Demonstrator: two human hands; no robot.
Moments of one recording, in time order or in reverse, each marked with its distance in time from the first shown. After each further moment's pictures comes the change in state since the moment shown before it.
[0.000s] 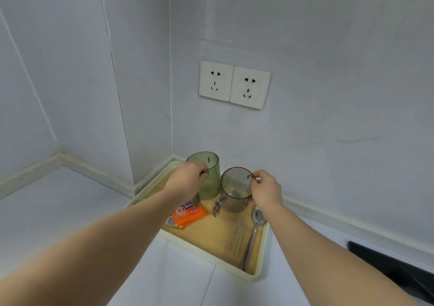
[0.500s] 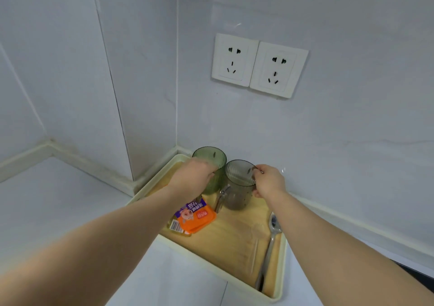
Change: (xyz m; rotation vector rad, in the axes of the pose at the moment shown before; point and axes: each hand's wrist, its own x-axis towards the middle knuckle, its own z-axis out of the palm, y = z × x) left_hand 0.038 -0.042 0.031 0.176 -0.109 0.134; right_hand 0.060 0.000 0.045 -0.015 -0.080 0.085
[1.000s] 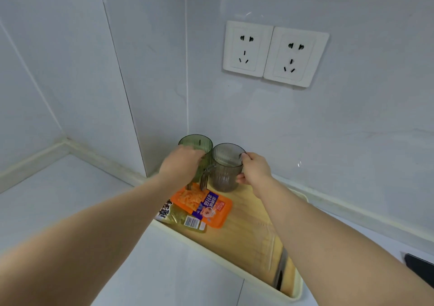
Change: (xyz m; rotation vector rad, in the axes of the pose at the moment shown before) left_hand -0.003 -0.038 -0.011 0.097 0.041 -0.205; right_hand 0.006 -0.026 0.054 0.244 -0.133 0.048
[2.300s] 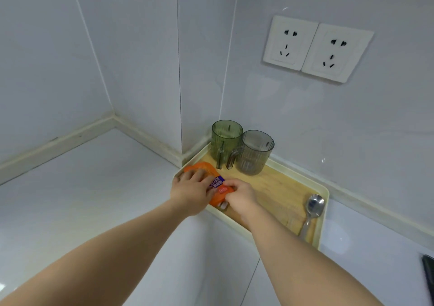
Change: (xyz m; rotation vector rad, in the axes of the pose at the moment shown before) left_hand -0.103 -0.023 0.040 0.014 -0.283 -0.152; right_hand -0.083 0.054 0.068 -0.211 -0.245 0.071
